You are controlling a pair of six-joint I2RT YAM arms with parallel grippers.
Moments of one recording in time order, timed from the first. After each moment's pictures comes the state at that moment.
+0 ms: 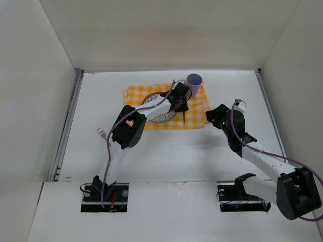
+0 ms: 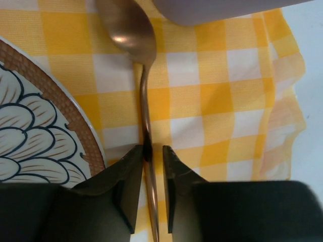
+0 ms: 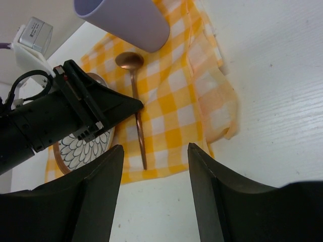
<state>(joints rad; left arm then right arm) -0.71 2.29 1.82 -0.37 -0.10 -0.66 0.33 1.09 0.50 0.24 0.18 0.77</state>
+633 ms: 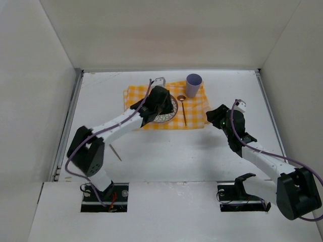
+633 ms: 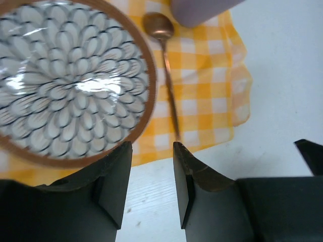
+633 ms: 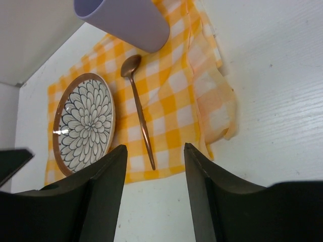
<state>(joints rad) -0.71 1.68 1.28 -0.23 -0.20 -0.65 0.33 1.09 0.50 0.24 0.18 0.77</state>
